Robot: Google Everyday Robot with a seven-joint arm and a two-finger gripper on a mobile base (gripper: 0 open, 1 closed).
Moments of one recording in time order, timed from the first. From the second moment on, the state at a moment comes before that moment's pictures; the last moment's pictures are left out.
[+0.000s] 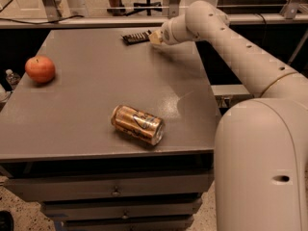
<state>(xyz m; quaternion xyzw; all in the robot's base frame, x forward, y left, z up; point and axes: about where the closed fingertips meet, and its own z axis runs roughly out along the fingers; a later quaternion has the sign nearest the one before) 0.872 -0.016 0.847 -0.30 0.81 0.17 0.47</state>
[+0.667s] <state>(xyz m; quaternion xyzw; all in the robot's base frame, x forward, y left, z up) 0.880 -0.001 0.841 -0.31 0.81 0.18 0.47</state>
